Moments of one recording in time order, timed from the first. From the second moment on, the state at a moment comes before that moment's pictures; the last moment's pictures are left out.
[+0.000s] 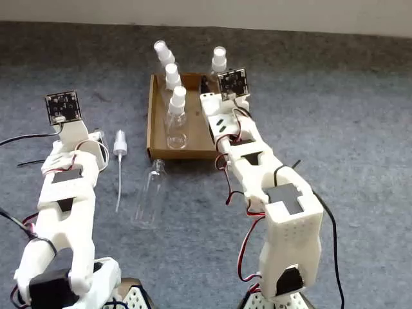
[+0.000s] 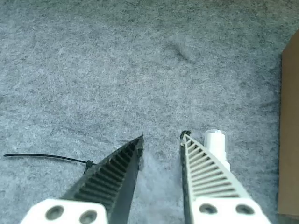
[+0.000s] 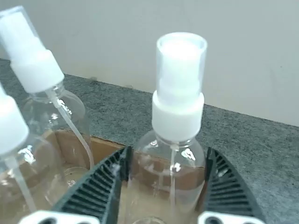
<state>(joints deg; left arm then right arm) -19.6 -23.2 59.6 11.3 5.1 -19.7 25.1 22.5 -31.5 5.0</state>
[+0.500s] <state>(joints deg) -19.6 -23.2 59.6 11.3 5.1 -19.7 25.2 22.5 -28.7 5.0</state>
